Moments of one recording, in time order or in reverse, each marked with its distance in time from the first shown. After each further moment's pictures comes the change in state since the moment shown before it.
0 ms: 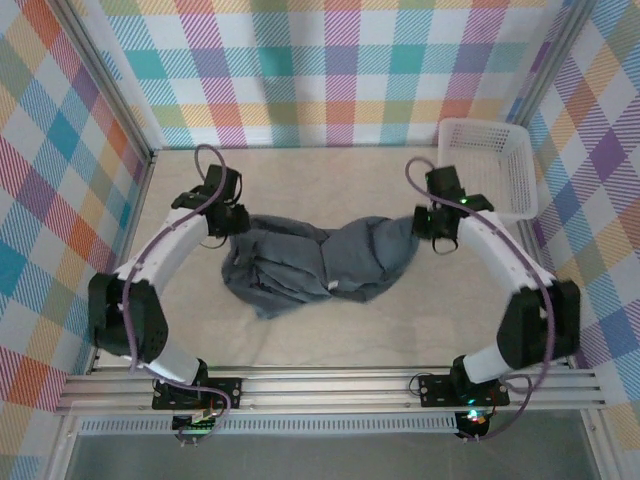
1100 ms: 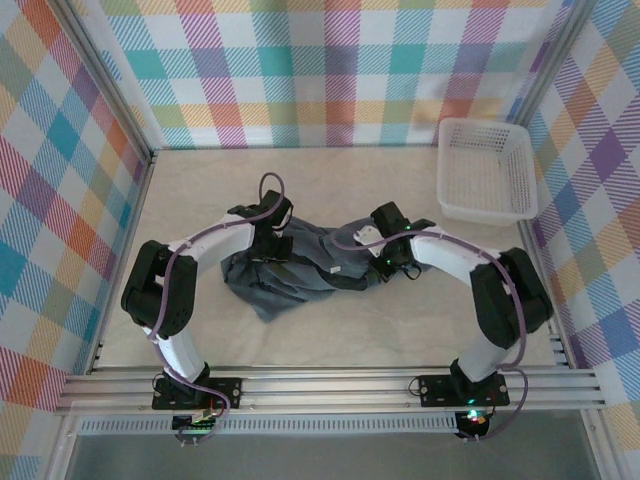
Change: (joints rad) left arm -0.251 0.197 -0.022 0.026 0.090 0.041; right arm 0.282 0.117 -0.140 0.187 -0.088 -0.722
